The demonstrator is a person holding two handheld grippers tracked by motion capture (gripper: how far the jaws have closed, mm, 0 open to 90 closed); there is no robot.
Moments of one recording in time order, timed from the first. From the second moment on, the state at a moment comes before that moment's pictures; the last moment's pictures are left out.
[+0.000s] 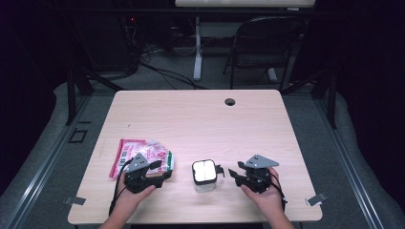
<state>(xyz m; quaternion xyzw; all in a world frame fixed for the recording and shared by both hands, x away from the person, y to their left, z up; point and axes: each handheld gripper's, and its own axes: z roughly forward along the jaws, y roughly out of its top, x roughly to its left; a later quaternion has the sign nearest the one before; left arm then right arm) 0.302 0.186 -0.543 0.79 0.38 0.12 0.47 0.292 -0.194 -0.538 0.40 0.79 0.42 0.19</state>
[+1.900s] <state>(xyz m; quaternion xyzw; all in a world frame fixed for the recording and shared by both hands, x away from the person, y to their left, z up) 0.287 0.184 -0.537 0.79 0.35 0.15 0.47 0.298 -0.166 -0.546 0.36 0.83 0.40 0.13</state>
